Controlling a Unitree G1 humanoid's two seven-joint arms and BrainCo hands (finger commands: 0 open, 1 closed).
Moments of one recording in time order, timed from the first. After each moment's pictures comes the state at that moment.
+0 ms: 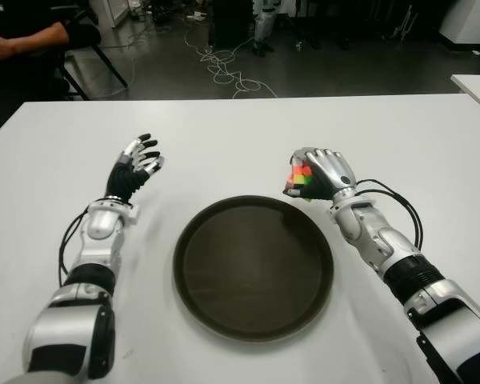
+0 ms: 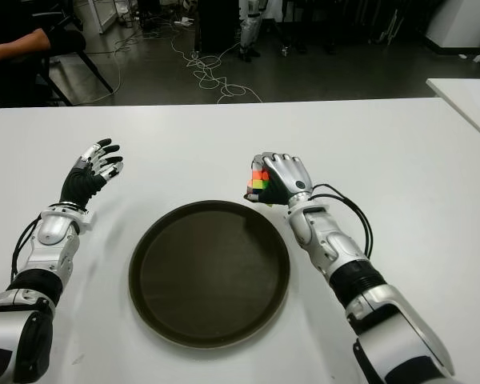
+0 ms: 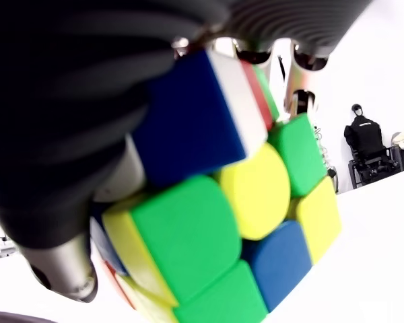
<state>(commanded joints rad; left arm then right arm) -0.63 0.22 0.13 1.13 -0.01 -0.56 -0.16 -0.60 -0.30 0.48 0.66 -0.76 -0.16 -0.35</state>
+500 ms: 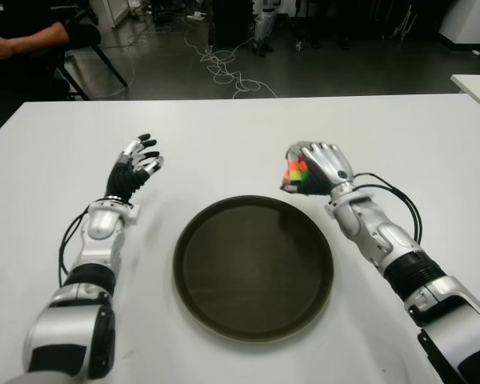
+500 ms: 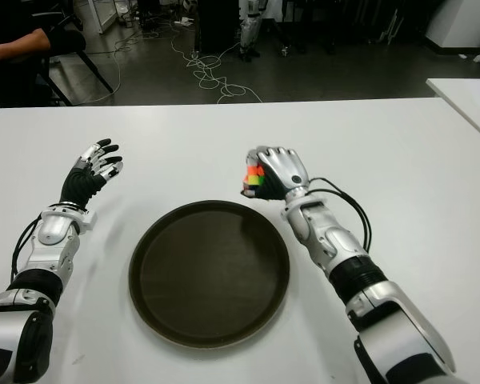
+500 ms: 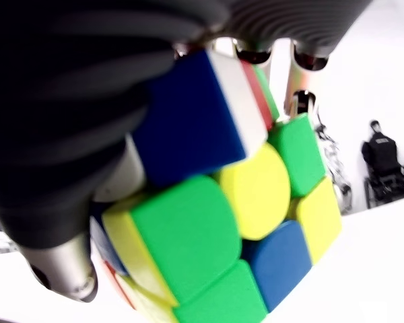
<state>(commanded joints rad) -0.63 0.22 0.13 1.13 0.00 -0.57 -0.15 -0.60 -0.28 0.49 0.55 -0.81 -0.14 -0.33</state>
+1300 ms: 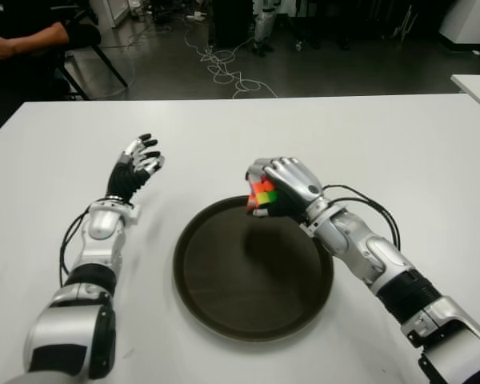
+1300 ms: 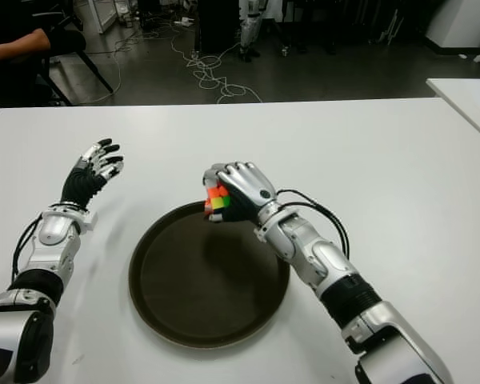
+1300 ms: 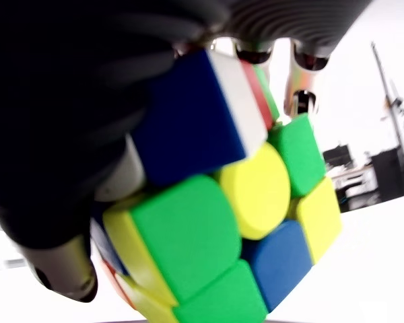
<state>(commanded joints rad) -0.62 0.22 0.13 1.12 -0.01 -0.57 -0.15 -0.49 -0.28 0.50 0.36 -0.72 -0.34 -0.16</state>
